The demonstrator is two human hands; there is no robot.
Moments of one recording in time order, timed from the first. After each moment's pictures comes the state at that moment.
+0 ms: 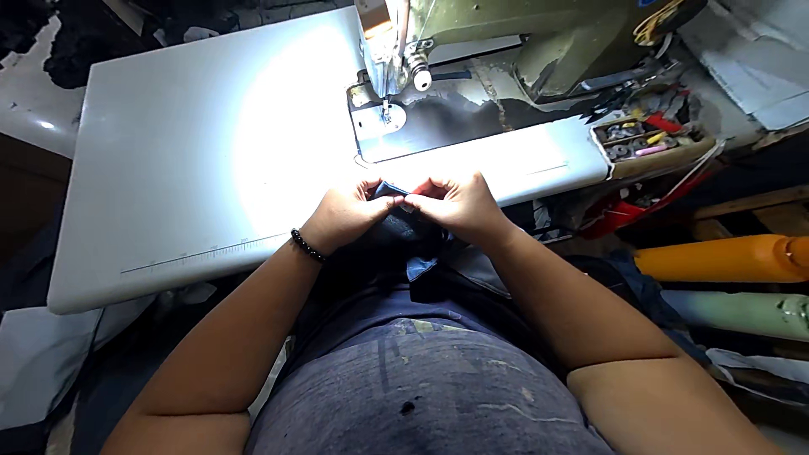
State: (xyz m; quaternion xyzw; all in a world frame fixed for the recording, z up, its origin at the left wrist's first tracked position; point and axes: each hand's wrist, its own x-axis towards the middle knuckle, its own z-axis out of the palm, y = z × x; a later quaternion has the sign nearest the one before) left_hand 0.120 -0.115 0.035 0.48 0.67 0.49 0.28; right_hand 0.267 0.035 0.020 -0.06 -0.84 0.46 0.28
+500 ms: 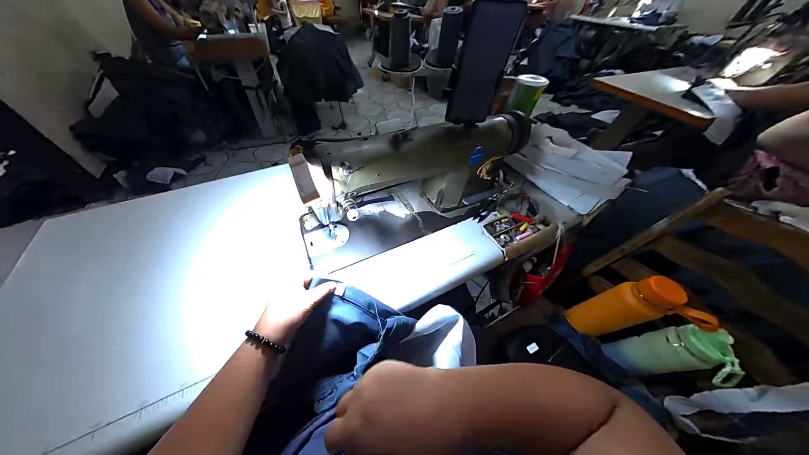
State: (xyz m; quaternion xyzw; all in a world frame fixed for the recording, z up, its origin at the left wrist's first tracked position) left_hand 0.090 -0.087 0.025 0.34 0.77 0.44 0.30; right_hand 0.311 -0.038 0.089 0.17 -0.95 0.24 -0.03
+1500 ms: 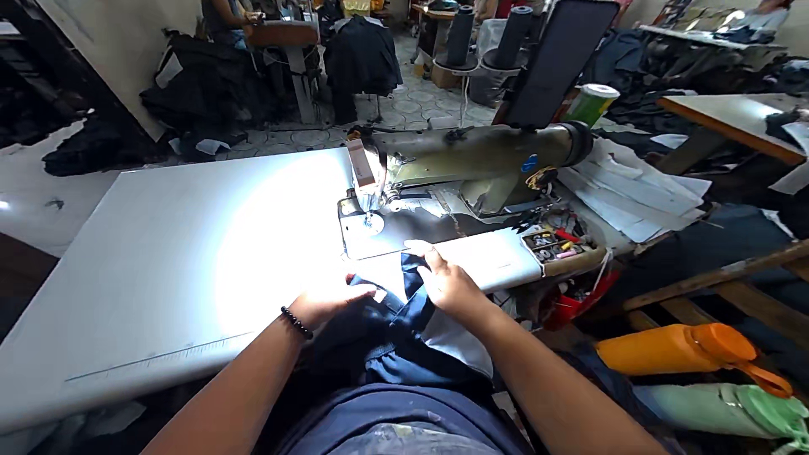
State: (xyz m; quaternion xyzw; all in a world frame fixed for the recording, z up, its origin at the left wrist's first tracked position) left_hand 0.098 -0.108 0.036 0.37 0.71 0.43 0.42; right_hand 0.282 0.056 0.036 -0.18 -0.93 0.26 0.18
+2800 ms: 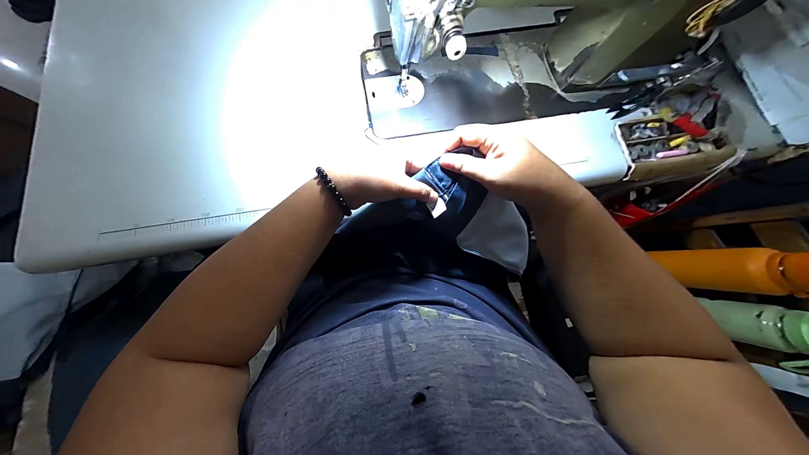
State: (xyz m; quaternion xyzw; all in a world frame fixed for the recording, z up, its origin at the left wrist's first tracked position) left_hand 0.113 -0.087 0.061 0.43 0.63 0.34 0.55; right_hand 0.264 0.078 0.045 0.00 -0.86 0.50 0.12
